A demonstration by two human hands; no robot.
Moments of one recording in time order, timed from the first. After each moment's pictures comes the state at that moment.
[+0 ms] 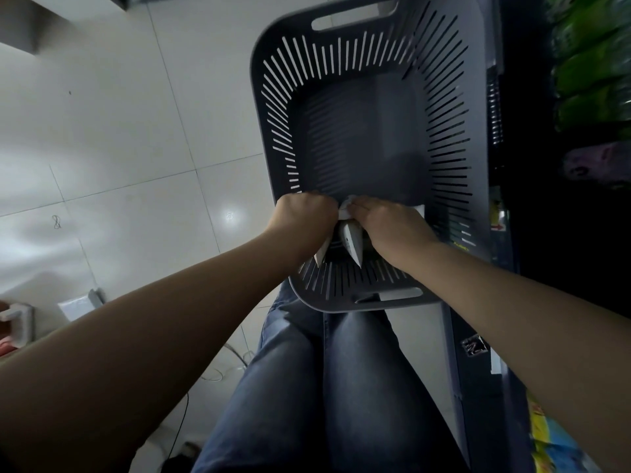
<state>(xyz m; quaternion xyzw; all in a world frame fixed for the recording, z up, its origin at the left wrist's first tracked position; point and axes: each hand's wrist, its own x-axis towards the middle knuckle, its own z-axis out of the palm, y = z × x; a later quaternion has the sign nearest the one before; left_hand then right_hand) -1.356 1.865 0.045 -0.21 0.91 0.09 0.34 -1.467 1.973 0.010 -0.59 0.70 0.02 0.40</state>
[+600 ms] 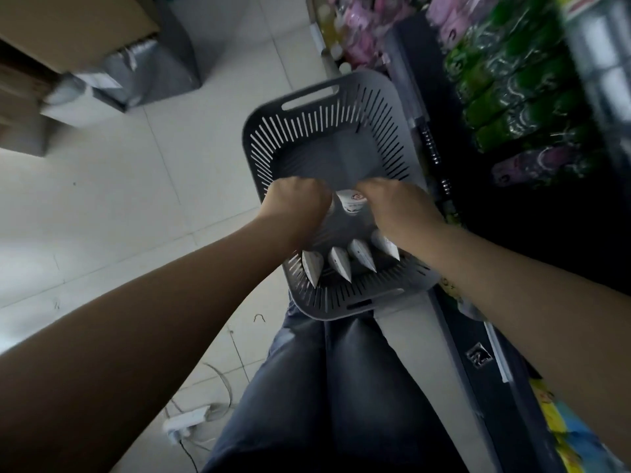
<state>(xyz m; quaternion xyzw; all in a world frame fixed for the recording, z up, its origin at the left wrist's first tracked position) -1.394 1.838 0.130 -0.15 0.95 0.03 0.26 -1.499 1.962 0.105 -0.50 0.82 -0.05 0.27</state>
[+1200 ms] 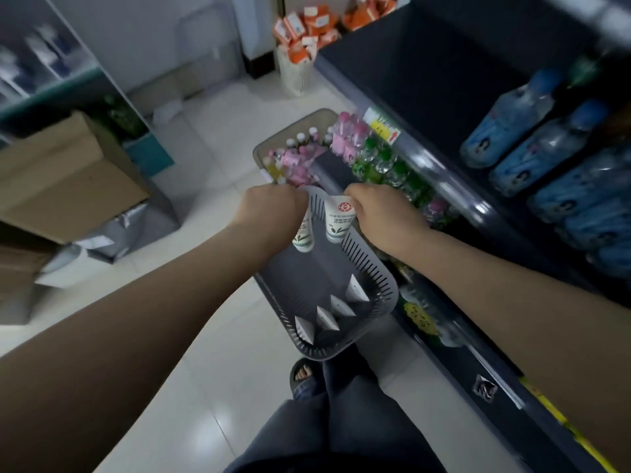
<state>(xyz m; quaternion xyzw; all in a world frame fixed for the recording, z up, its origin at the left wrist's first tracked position) -1.401 1.832 0.302 -0.05 0.98 -0.11 0.12 -1.484 1.982 0.281 -0.37 0.91 -0.14 0.13</state>
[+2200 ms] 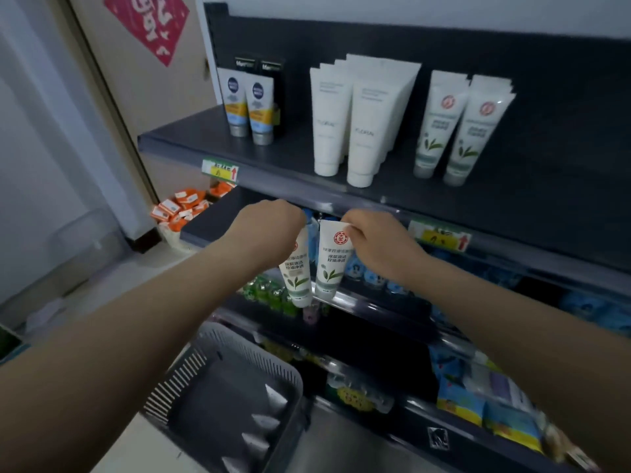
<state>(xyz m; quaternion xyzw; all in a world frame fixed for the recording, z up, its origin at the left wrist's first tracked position) -1.457 2.001 0.506 0.18 0.98 -0.08 -0.06 -1.454 2.186 0.483 -0.16 0.95 -0.26 -0.05</state>
